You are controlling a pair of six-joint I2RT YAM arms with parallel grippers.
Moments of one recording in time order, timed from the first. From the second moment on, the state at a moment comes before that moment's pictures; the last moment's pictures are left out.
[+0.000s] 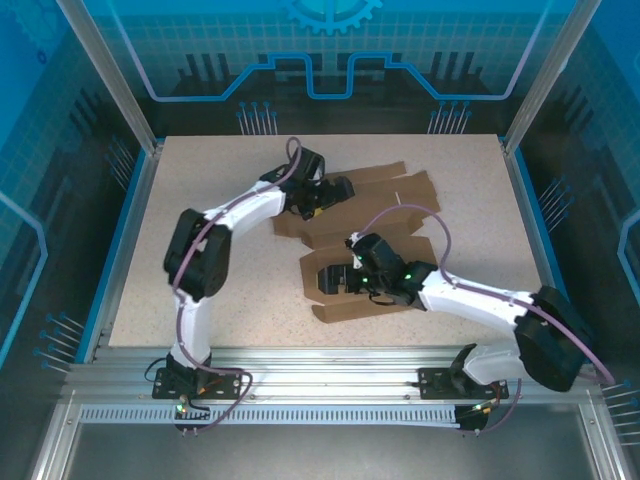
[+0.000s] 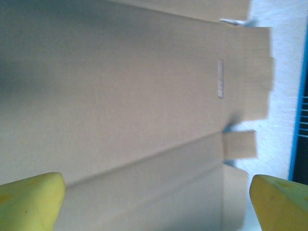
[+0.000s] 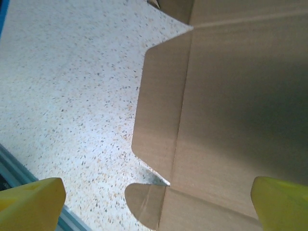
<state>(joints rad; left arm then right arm) -0.46 1.99 1.58 -0.43 0.29 -0.83 0.81 1.30 0.74 -0.23 -0.09 0.67</state>
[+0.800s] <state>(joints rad) -0.32 1.26 0.89 -0.39 0.27 -0.76 0.49 1.08 0.66 -0.57 -0.12 0.53</state>
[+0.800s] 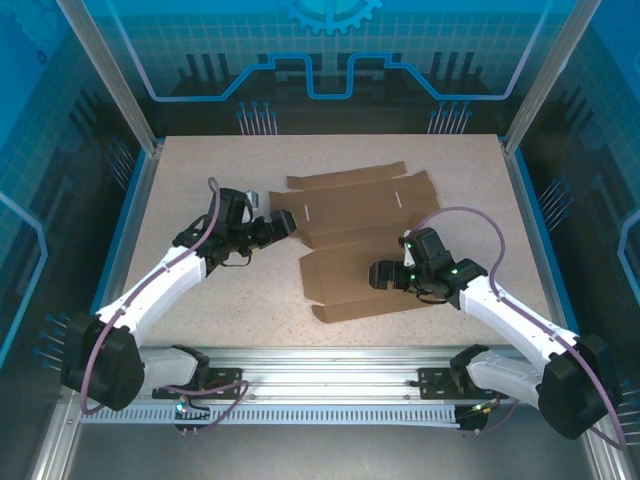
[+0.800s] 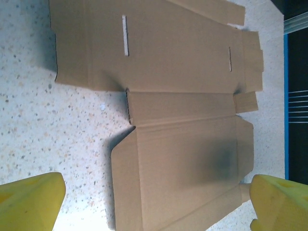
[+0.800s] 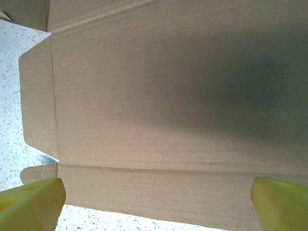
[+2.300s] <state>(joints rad) -0.37 1.38 0.82 -0.15 0.29 -0.73 0.47 1.24 0.60 -0.49 -0.17 0.49</state>
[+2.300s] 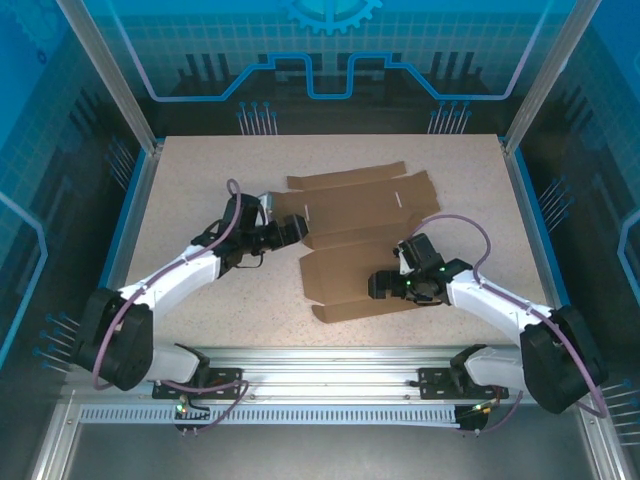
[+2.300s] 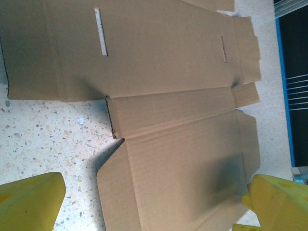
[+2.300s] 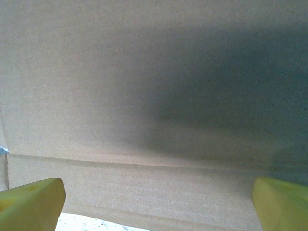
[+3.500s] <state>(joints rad) -0.38 1.47 0.91 -0.31 0.22 -0.69 0.56 1.31 0.78 -0.47 -0.13 0.48</state>
